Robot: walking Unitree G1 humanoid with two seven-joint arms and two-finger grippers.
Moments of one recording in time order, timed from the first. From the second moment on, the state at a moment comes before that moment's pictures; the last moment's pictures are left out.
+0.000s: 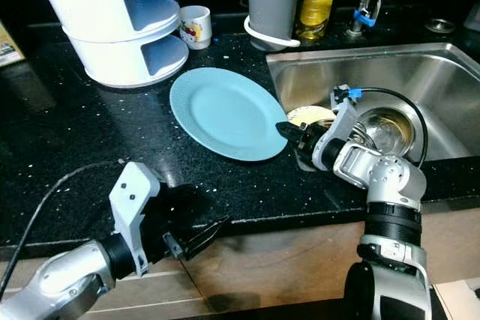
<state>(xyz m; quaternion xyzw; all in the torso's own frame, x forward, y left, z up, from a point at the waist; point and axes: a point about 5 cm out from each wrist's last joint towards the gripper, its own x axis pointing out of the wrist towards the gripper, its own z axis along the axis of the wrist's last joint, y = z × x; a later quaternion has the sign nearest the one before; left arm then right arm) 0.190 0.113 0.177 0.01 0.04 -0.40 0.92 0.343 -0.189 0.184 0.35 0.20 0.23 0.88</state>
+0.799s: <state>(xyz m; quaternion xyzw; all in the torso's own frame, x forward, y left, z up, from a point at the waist) 0.189 0.113 0.172 0.01 0.05 -0.39 0.92 0.347 -0.203 0.286 0.31 -0.10 0.26 0.91</state>
